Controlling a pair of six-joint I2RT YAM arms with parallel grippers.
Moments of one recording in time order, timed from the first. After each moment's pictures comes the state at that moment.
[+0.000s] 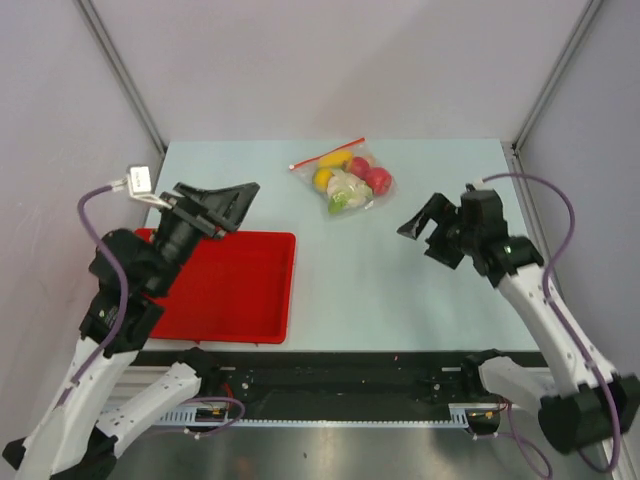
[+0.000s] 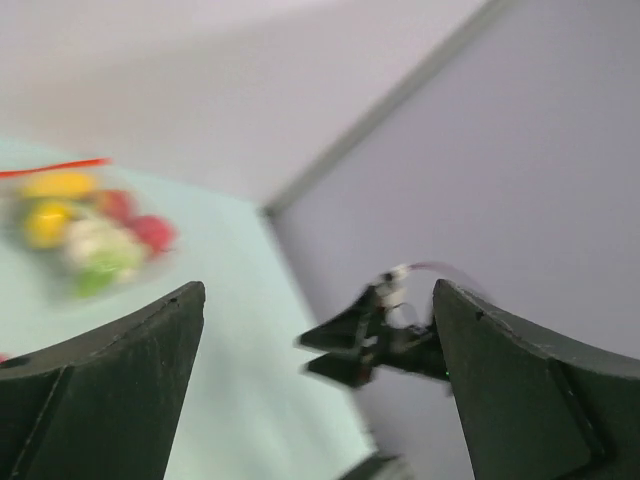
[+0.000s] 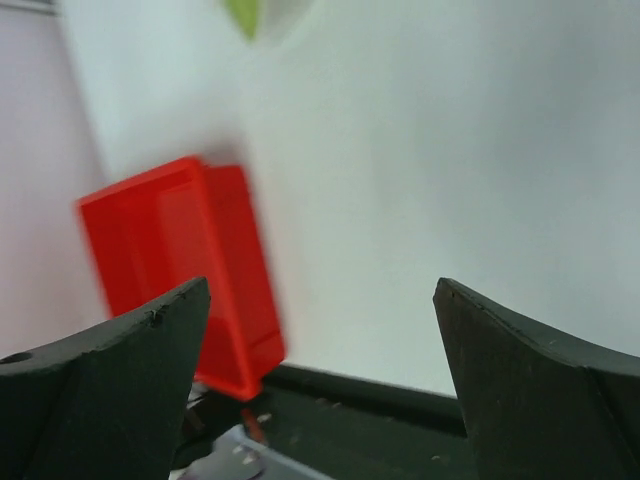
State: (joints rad) left arm -0.55 0.65 1.07 -0.19 -0.02 -0.87; right arm 0.29 0.94 0.95 -0.62 -0.21 0.92
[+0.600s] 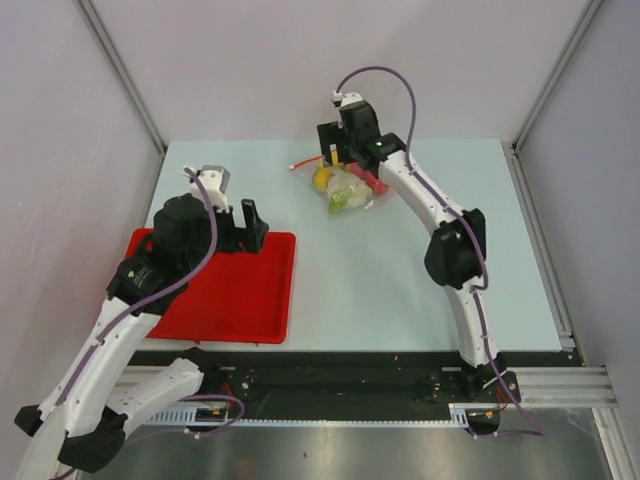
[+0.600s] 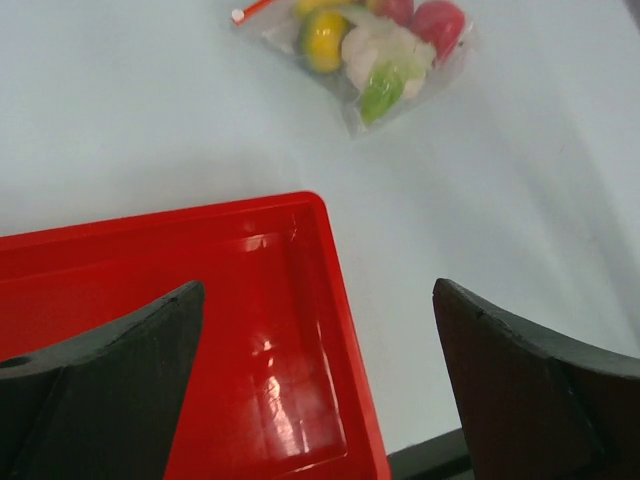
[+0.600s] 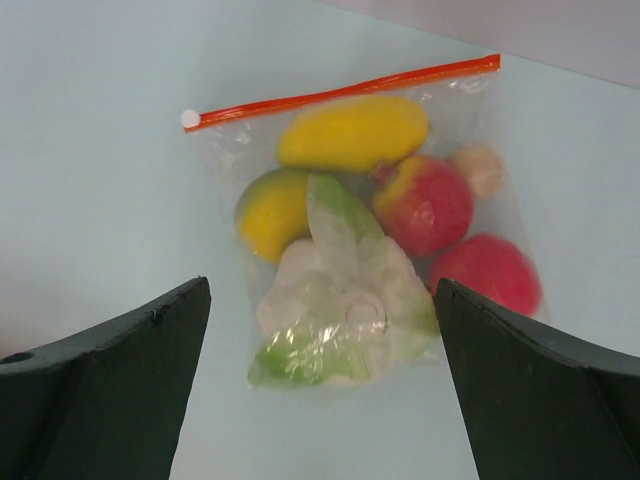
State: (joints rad) left arm -0.52 0.88 1.19 -0.73 -0.17 -0.28; right arm 0.53 2.21 2.24 -0.59 0.17 0.16
